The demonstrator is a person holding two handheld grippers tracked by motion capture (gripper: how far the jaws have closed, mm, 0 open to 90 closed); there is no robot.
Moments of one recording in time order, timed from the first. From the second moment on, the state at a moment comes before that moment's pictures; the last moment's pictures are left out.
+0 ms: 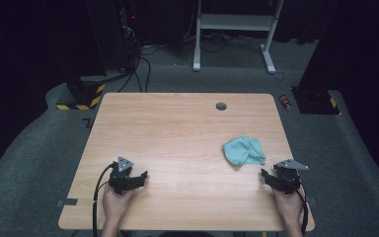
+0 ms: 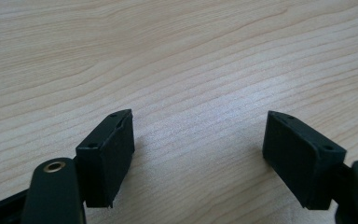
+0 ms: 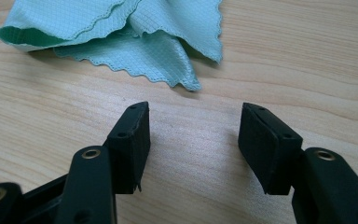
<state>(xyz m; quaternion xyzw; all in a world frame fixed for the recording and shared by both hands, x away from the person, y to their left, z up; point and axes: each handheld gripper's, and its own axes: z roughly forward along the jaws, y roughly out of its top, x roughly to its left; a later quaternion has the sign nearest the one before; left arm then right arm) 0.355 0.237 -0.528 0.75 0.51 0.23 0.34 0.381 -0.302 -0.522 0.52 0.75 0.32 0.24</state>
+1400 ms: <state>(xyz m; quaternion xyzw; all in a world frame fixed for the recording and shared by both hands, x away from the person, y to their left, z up) 0.356 0.237 -0.528 0.75 0.51 0.23 0.34 0.401 -0.238 -0.497 0.45 0.78 0.38 0.21</state>
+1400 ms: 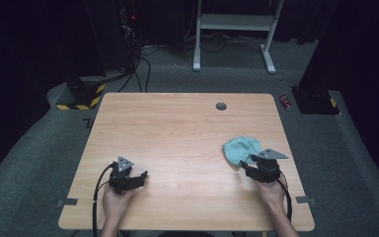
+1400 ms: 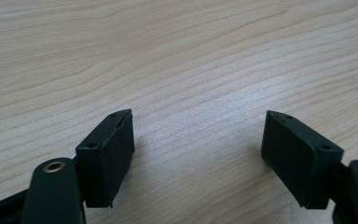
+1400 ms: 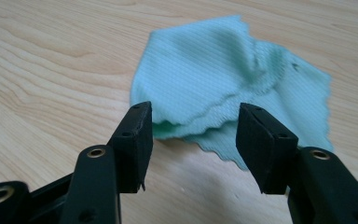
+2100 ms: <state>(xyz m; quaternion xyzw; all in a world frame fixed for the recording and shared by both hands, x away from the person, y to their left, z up) 0.355 0.237 -0.528 0.75 0.51 0.23 0.34 0.435 -0.182 -0.511 0.42 0.82 0.32 0.19</state>
